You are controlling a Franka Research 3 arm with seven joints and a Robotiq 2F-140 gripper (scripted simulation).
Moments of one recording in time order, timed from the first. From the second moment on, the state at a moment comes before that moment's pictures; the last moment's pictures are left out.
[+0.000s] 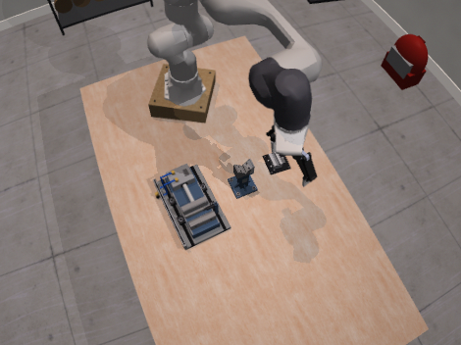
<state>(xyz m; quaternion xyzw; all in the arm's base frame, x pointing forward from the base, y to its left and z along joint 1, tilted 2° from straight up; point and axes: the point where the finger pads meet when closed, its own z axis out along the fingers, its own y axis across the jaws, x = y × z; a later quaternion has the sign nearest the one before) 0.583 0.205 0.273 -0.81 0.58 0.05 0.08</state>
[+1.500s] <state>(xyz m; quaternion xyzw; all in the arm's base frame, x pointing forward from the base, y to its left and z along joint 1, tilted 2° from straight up) 0.394 0.268 0.195 -0.76 0.66 0.02 0.02</state>
